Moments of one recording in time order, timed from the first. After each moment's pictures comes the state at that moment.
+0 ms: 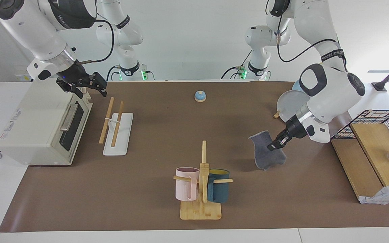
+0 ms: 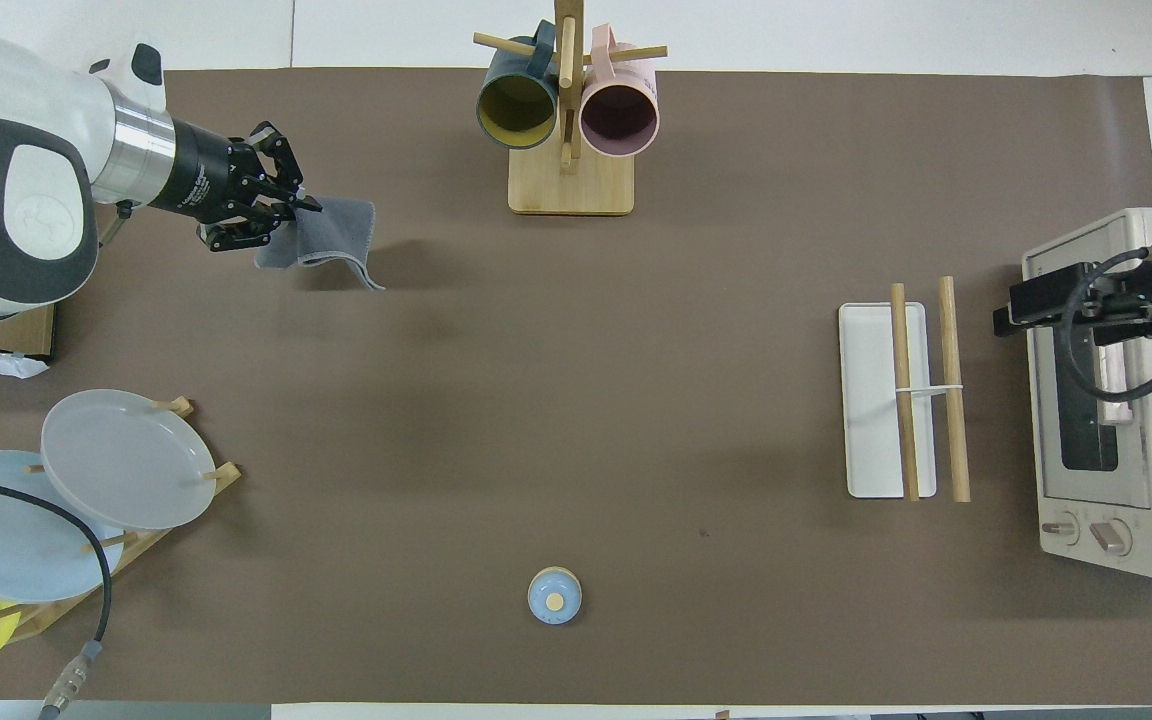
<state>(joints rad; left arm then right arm) -0.11 0.32 -0.10 -1.54 -0.41 1.97 -0.91 -0.03 -0.01 -0.01 -1.67 0.21 1.56 0.11</state>
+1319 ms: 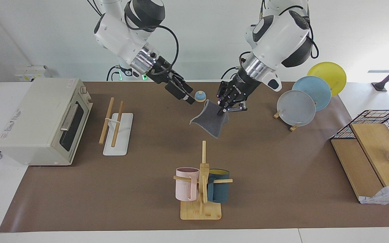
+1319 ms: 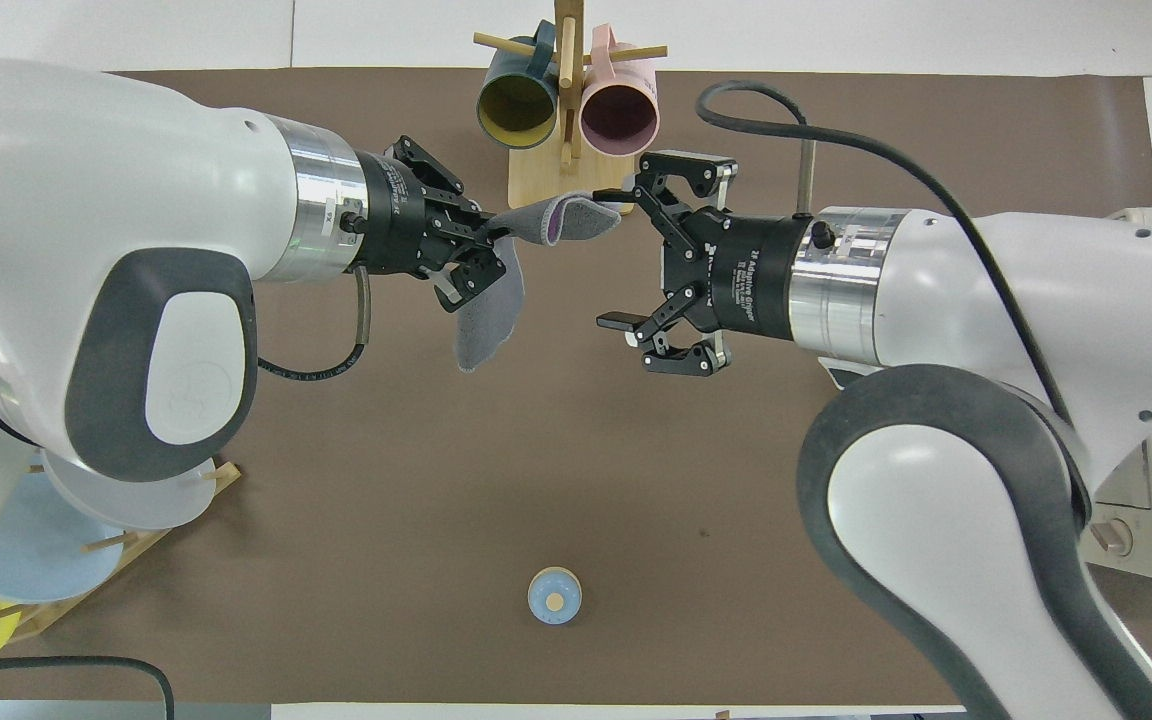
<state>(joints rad) -0.36 0.13 -0.14 -1.60 -0.45 2.10 -2.28 0.43 0.01 0.00 -1.87 0.92 2.37 1.26</state>
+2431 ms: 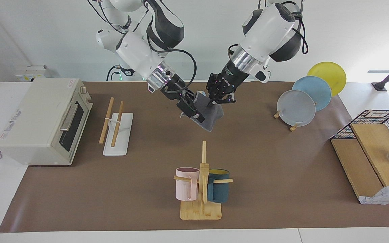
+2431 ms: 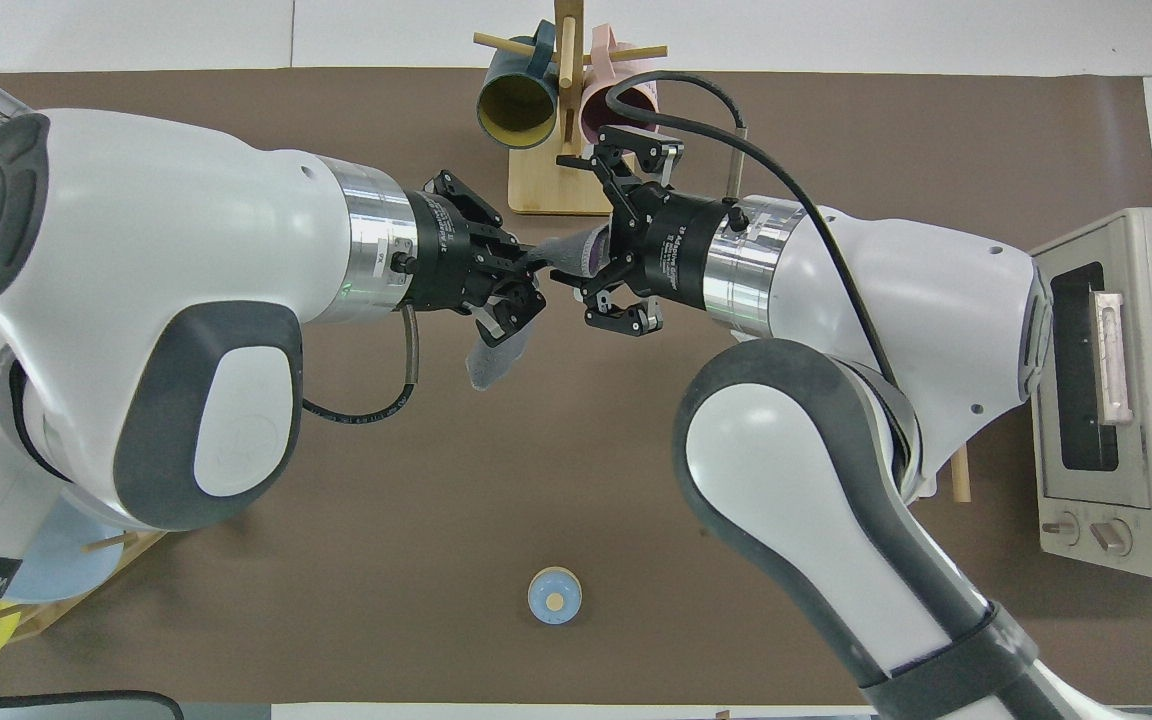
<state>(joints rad) -0.41 0.10 -0.14 -1.63 -0.45 2.12 -2.33 0.48 0.14 0.02 -1.82 0.97 2.60 1.26</state>
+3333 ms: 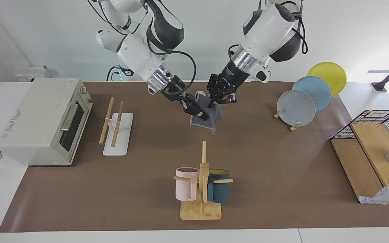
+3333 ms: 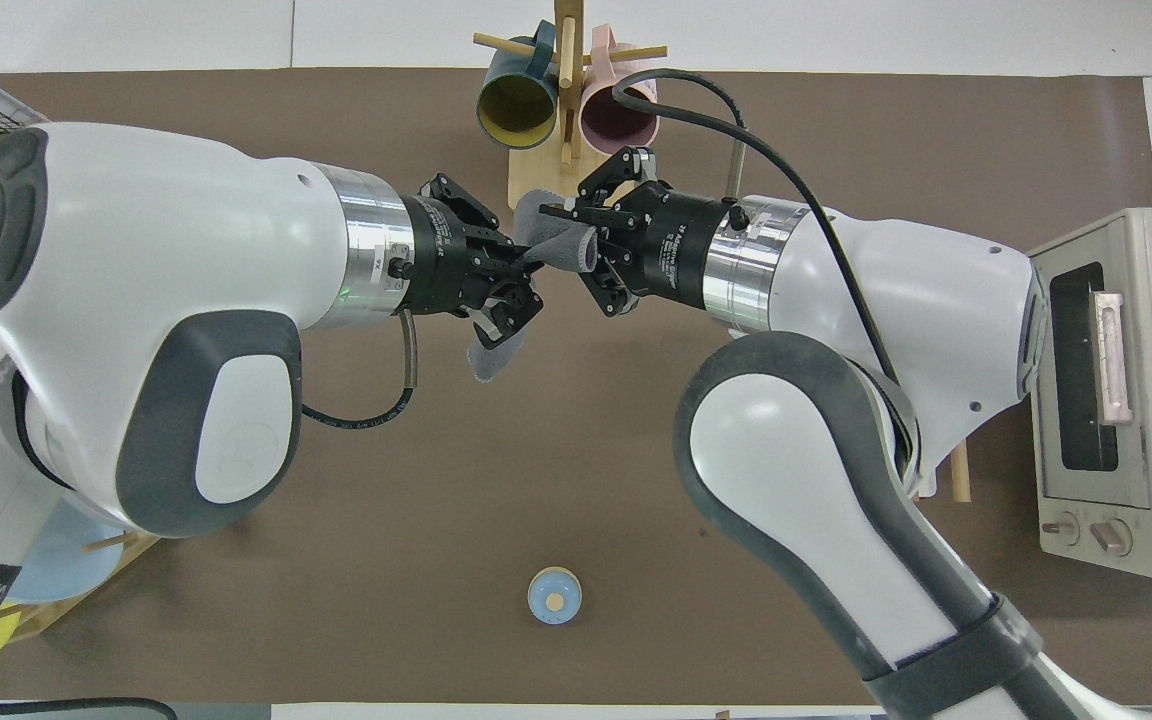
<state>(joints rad) -0.41 0.09 -0.14 -1.66 -0.45 2.13 -2.33 0.48 0.14 0.02 -1.82 1.01 2.58 1.16</state>
